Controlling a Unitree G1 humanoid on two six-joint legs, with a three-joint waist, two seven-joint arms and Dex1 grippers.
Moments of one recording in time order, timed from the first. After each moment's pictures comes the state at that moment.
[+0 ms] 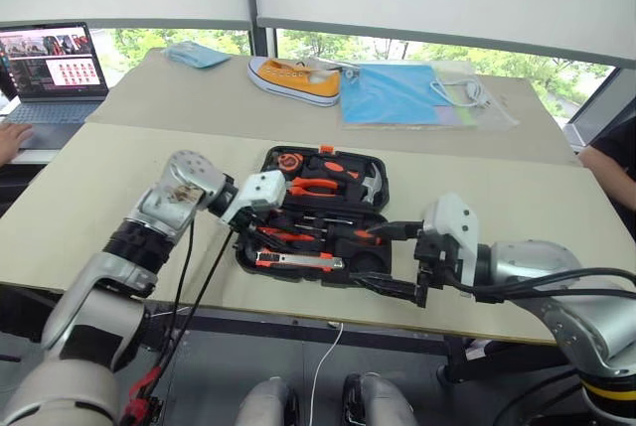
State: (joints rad) left arm -0.93 0.66 -0.45 0.45 -0.17 0.15 -1.57; right arm -0.30 -0.77 0.02 -0.65 0.67 0.81 0.76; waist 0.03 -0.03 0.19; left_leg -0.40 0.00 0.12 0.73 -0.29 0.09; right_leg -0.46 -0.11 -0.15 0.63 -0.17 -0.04
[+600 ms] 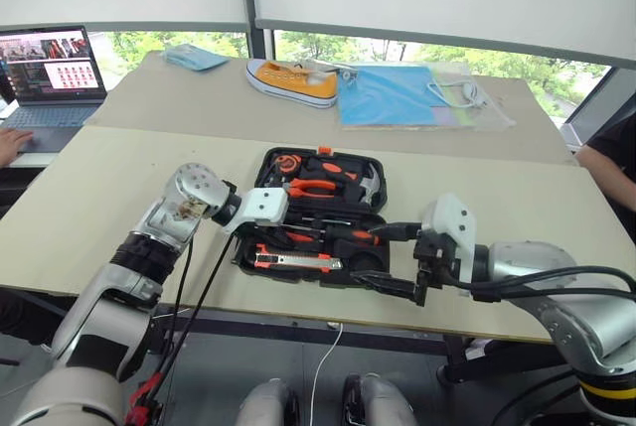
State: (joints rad) left arm -0.87 0.63 -0.41 0.46 -0.04 -0.03 -1.51; right arm -0.28 -0.77 0.02 -0.64 0.64 0.81 0.75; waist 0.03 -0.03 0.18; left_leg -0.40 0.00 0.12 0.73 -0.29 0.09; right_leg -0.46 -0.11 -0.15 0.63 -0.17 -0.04
